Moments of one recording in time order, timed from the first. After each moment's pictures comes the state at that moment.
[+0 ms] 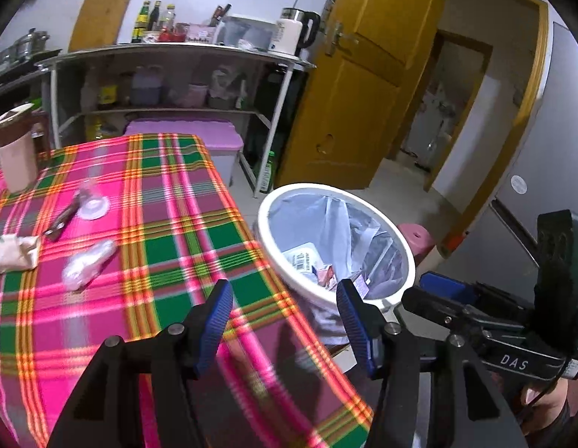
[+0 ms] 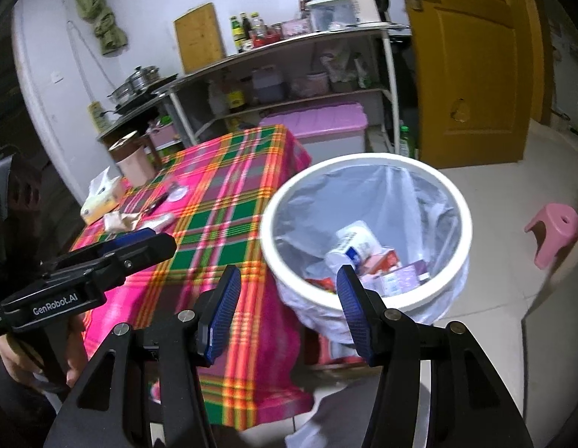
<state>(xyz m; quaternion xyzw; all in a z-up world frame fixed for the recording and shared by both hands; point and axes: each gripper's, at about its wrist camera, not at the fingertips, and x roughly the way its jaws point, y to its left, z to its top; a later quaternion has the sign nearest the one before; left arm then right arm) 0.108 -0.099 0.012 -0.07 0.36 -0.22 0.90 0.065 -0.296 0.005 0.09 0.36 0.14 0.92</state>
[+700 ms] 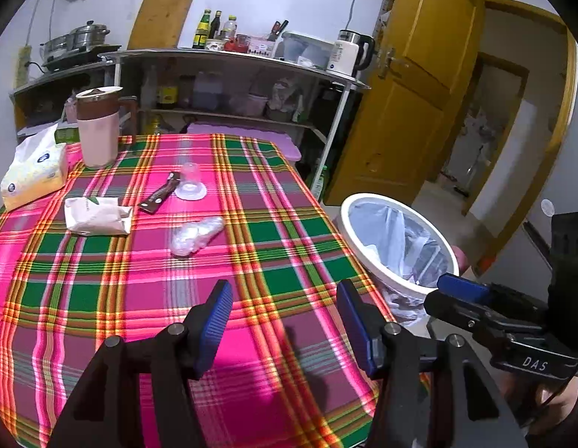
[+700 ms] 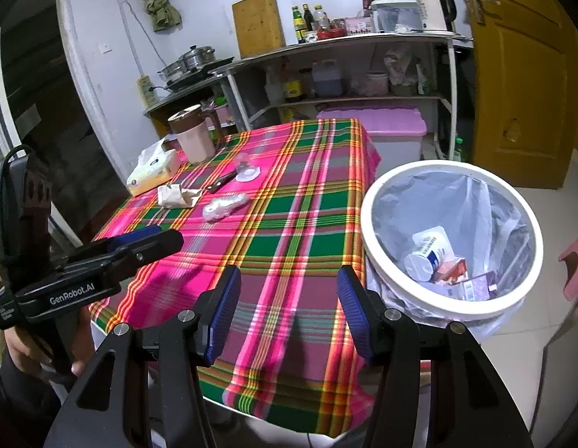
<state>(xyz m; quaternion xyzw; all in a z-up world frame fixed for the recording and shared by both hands) 0.076 -0.014 0.010 -0.09 0.35 -0.13 0.92 0.057 -0.224 0.005 0.06 0.36 0.22 0.90</state>
